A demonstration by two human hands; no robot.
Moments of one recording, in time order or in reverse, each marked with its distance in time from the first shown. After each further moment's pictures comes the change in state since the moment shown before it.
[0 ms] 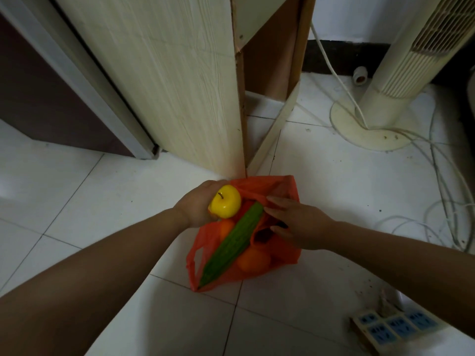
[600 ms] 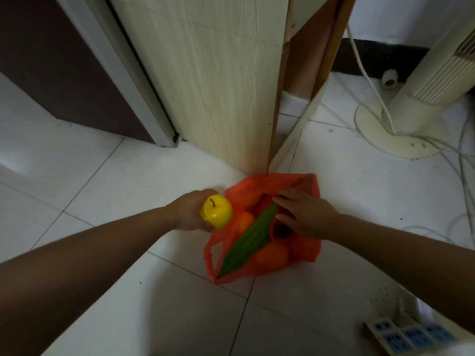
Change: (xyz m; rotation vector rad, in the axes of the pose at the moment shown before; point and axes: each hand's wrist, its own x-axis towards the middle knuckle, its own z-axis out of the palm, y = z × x) left_hand -0.051 -0.023 -0.017 -0.044 -0.116 -0.267; right_hand 0.031 -0.018 -0.005 -0.069 0.031 -0.004
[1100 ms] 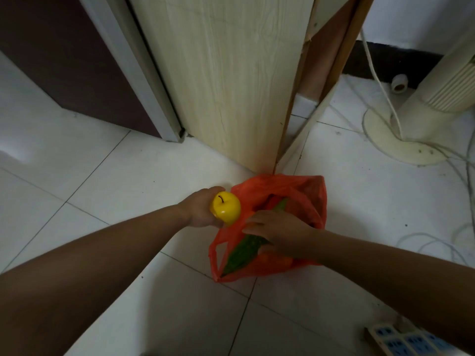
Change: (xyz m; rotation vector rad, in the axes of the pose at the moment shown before) left_hand 0.006 0.000 0.009 -0.099 -0.009 -0.066; right_hand 0.019 -0.055 0.016 -0.075 -0.033 -0.411
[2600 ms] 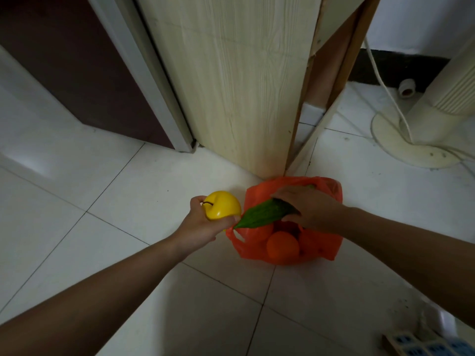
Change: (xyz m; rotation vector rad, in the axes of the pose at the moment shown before) left_hand -0.073 0.031 -0.003 -0.740 0.247 -0.275; right_hand -0.012 0.034 -0.041 0.112 0.173 0.245
